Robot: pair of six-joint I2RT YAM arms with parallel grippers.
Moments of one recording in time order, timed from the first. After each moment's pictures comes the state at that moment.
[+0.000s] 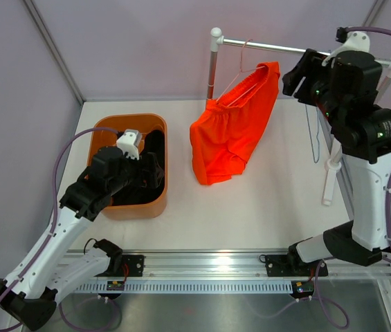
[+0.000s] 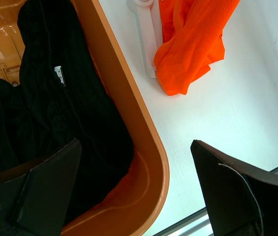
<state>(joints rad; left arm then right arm) -0.50 0.84 0.95 -0.64 0.02 -0.28 0.32 1.44 2.29 -1.07 0.26 0.38</state>
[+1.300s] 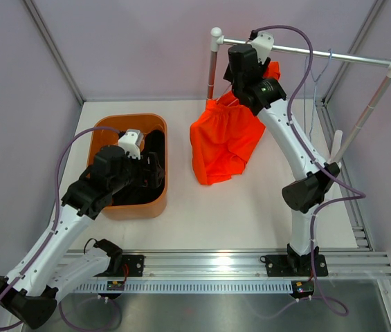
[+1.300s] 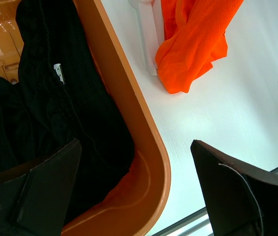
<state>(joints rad) -0.50 0.85 0.95 -0.64 0.01 -0.28 0.53 1.98 2.33 -0.70 0.69 0.49</state>
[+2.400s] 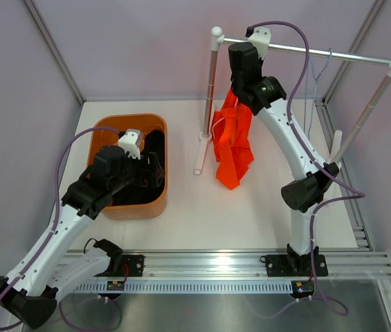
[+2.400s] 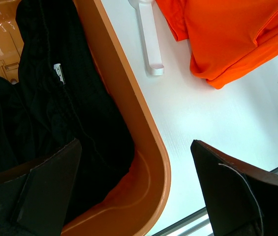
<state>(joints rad) -0.50 0.85 0.95 -0.64 0.02 -0.28 0.54 1.99 2.36 -0.68 0.74 0.34</state>
